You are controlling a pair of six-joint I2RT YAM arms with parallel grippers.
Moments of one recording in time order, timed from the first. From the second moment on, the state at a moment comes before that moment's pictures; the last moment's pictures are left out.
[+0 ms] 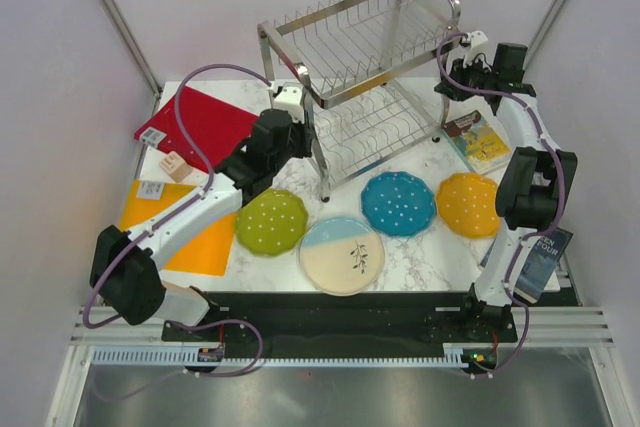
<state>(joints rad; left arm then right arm) -0.65 1.42 1.15 -0.07 -0.24 -0.25 -0.14 2.05 1.80 -0.28 -0.66 -0.27</state>
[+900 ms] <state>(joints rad) -0.49 1.55 1.17 0.18 -0.22 -0.05 -0.12 1.71 1.38 -0.22 -0.47 -0.17</state>
